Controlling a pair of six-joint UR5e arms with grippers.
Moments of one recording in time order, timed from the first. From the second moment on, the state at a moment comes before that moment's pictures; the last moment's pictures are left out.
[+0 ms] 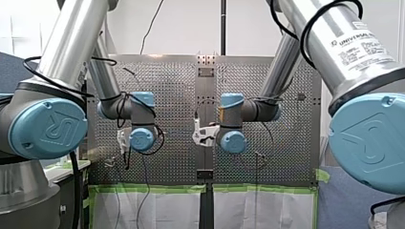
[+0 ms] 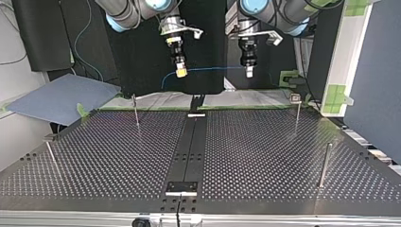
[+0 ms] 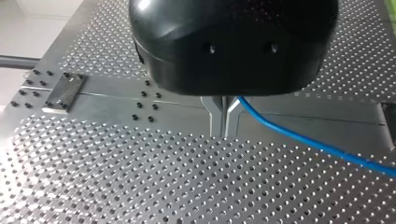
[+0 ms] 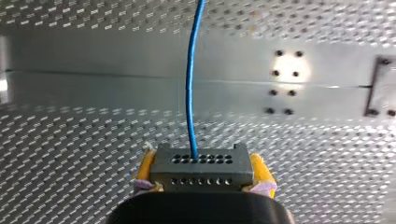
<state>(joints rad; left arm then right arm) -0.45 -1.89 -2.37 -1.99 -2.10 -1.71 2.38 -1.04 1.96 -1.00 1.78 1.51</state>
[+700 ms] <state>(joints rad) -0.31 -1.72 -2.37 -2.15 -1.99 -1.80 2.42 -1.21 1.82 -0.82 1.83 1.53</state>
